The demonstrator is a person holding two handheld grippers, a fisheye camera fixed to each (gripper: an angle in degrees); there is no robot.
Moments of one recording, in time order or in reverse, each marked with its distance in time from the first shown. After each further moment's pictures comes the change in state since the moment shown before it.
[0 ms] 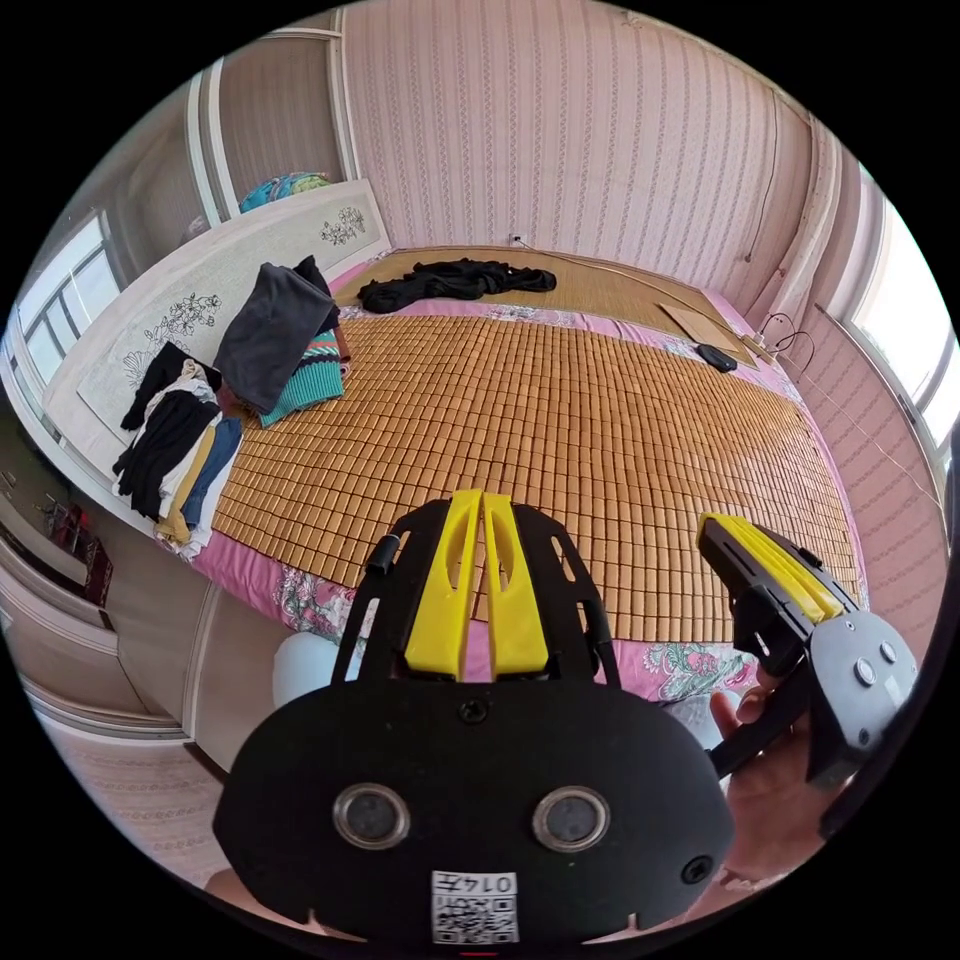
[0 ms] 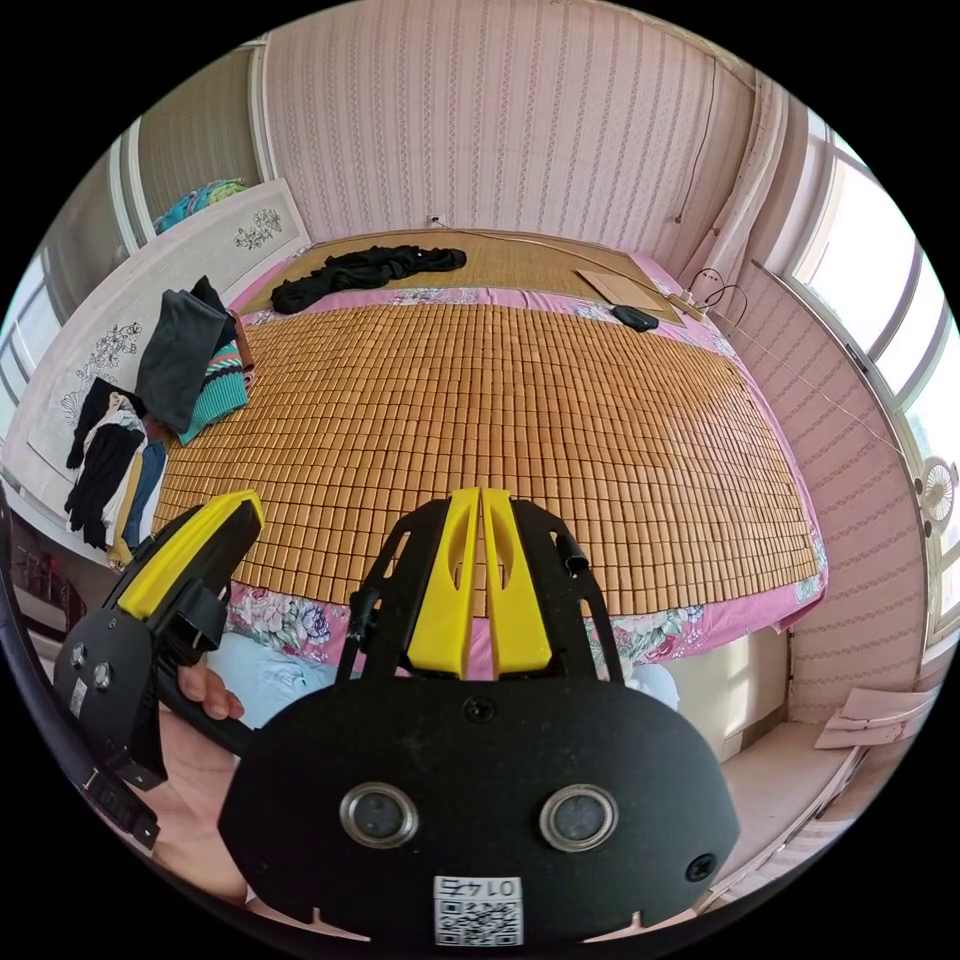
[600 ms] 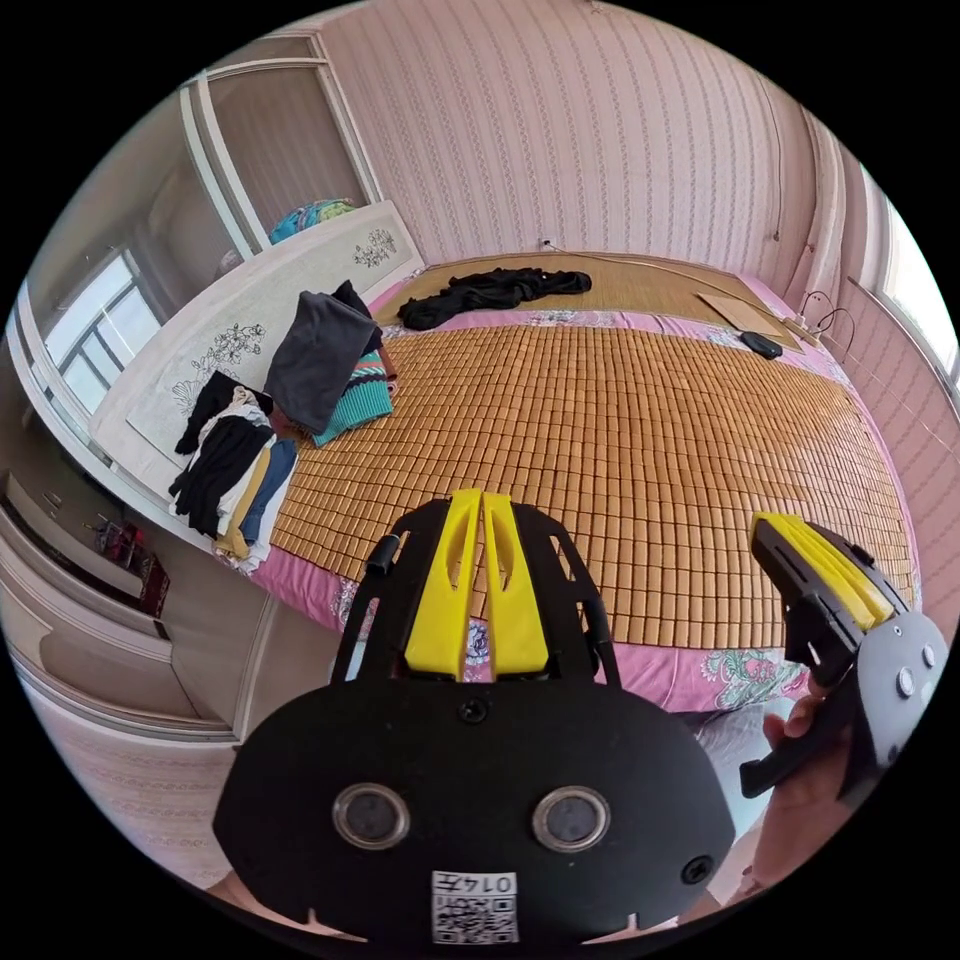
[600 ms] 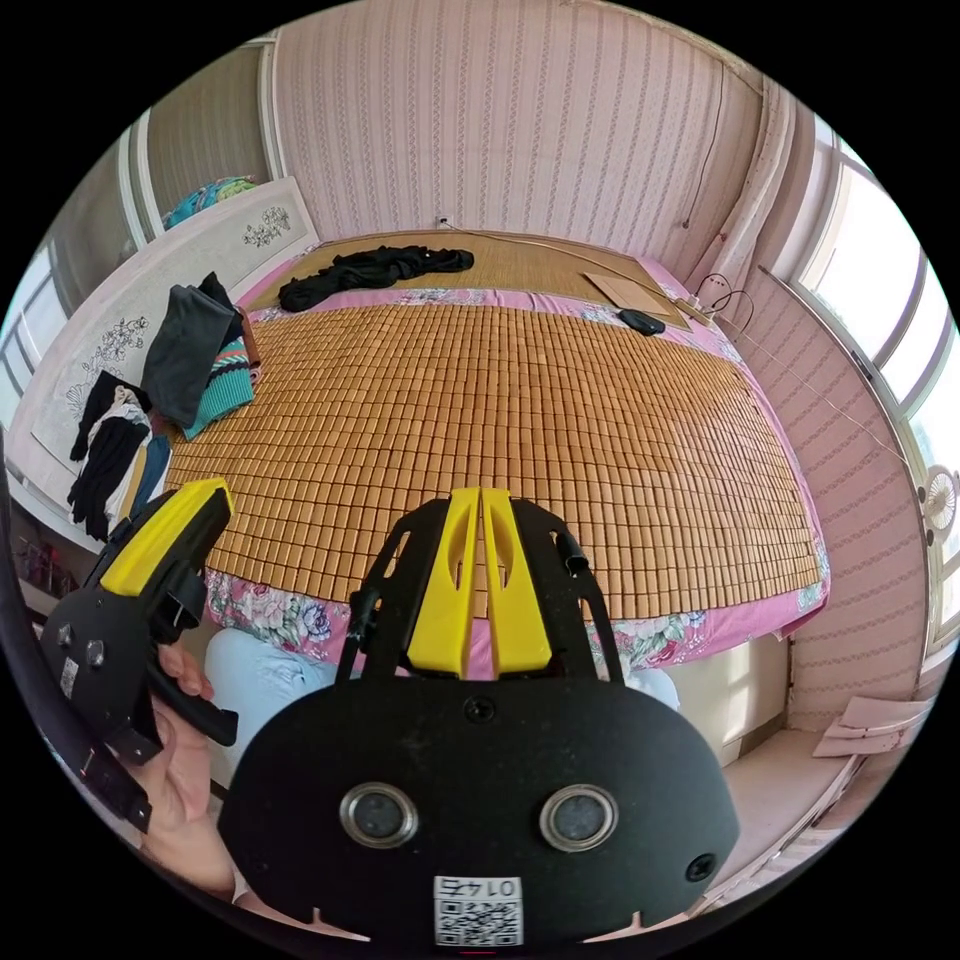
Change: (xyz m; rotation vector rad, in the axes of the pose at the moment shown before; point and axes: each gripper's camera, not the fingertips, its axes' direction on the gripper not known) left arm 0.004 0.008 0.011 0.037 -0.184 0.091; right arm 0.006 0.000 0.020 0.003 -0.007 -0.018
